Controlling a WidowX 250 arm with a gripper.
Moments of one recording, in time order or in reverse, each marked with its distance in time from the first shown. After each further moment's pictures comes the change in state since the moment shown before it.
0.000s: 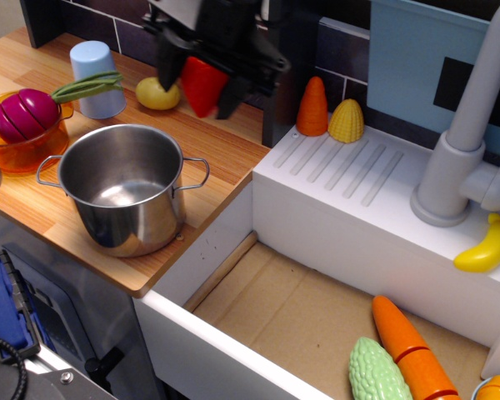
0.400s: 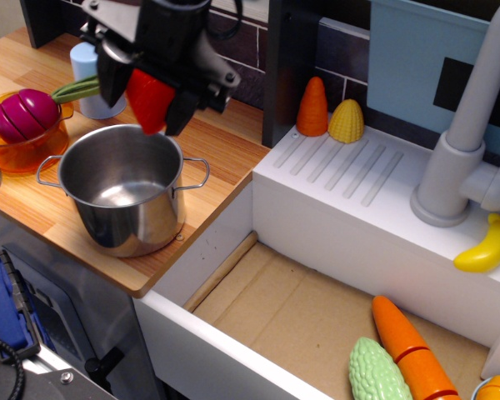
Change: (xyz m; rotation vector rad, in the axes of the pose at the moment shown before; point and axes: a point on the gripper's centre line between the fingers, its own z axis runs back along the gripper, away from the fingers) arm -0.038 0.020 0.002 0.017 0.009 0.029
